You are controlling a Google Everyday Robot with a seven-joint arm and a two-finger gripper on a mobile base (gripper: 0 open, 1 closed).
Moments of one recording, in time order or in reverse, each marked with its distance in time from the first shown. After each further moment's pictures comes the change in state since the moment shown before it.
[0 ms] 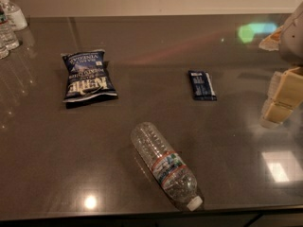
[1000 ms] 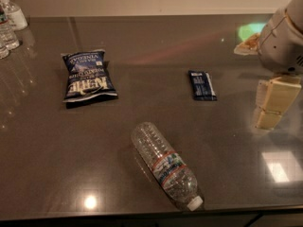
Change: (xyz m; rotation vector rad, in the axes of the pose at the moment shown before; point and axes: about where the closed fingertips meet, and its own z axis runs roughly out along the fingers) arm -0.025 0.013 0.015 -0.048 -0.033 -0.203
